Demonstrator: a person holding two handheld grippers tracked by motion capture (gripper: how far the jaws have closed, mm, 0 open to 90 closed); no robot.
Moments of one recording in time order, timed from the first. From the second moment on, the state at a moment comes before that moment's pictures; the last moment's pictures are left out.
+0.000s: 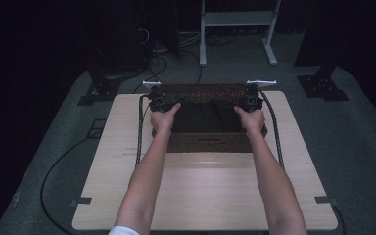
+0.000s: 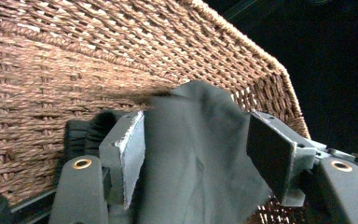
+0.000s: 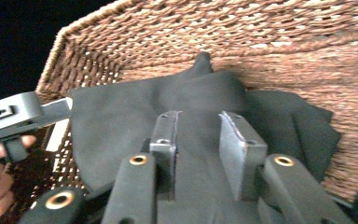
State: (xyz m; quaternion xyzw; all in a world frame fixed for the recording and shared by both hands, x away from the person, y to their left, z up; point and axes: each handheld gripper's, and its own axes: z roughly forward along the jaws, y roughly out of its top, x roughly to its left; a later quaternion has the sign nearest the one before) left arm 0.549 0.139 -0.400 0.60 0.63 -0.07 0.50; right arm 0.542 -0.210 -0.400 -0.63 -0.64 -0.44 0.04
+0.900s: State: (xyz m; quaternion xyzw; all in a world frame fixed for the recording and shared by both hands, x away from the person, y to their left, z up) left arm 0.520 0.148 -0.377 0.60 0.57 -0.07 0.56; right arm 0.518 -0.221 -0.380 -0.59 -0.65 -0.47 0.03
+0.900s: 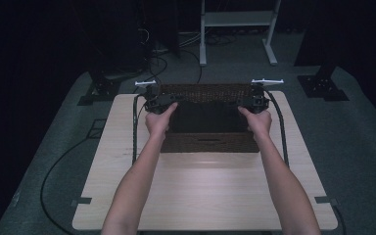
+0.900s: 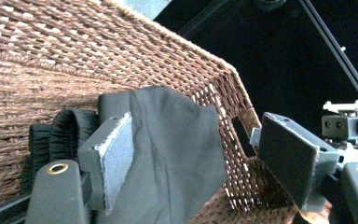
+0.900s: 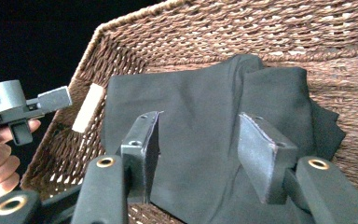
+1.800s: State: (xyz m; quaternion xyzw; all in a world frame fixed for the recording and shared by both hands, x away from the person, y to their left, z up) left arm 0.487 0.155 -0.364 0.63 0.53 -0.07 0.57; right arm 0.479 -0.261 -0.363 -0.56 -0.65 -0.51 0.04
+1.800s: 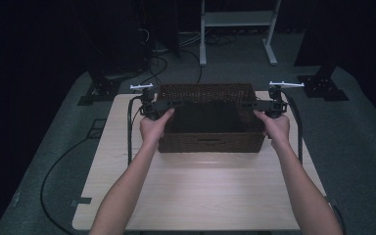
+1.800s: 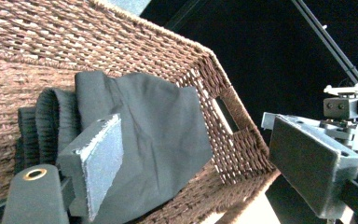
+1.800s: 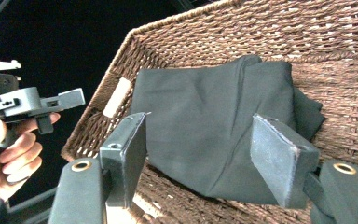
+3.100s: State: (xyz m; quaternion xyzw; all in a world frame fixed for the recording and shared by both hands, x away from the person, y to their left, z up) left arm 0.428 0.170 -0.367 0.65 0.49 -0.07 0.58; right arm 0.425 -0.286 -0.377 -0.52 -0.68 -0.51 0.07
